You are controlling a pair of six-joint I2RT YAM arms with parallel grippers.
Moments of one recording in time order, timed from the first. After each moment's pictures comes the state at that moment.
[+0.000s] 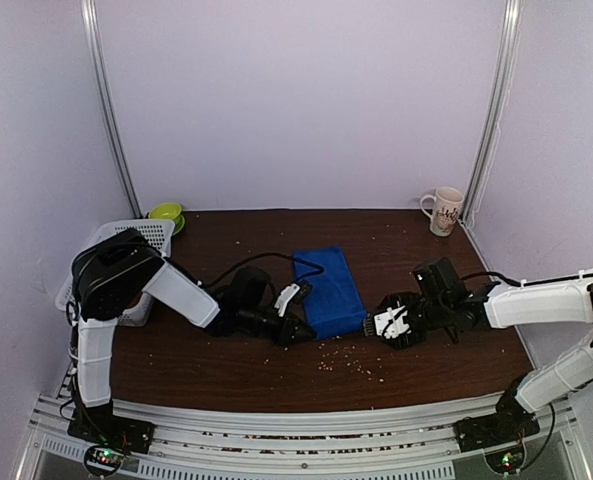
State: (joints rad) left arm -0.82 2.11 0.99 0.52 0.62 -0.28; right arm 0.64 1.36 0.59 -0.04 -0.20 -1.15
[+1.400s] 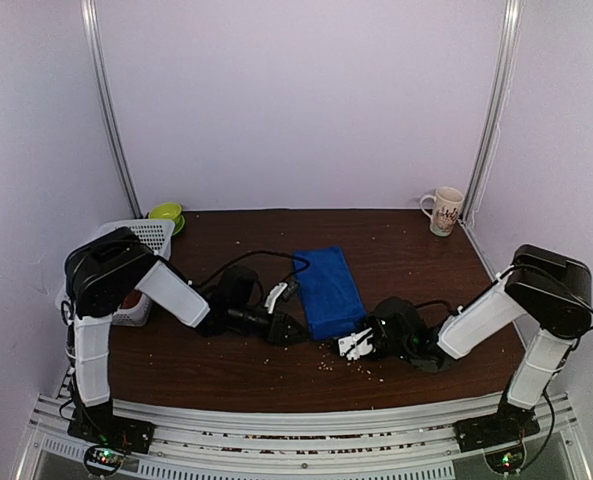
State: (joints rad) left arm -0.77 2.09 0.92 0.59 0.71 -0.40; right arm 0.89 1.75 0.52 0.61 0.33 -1.17
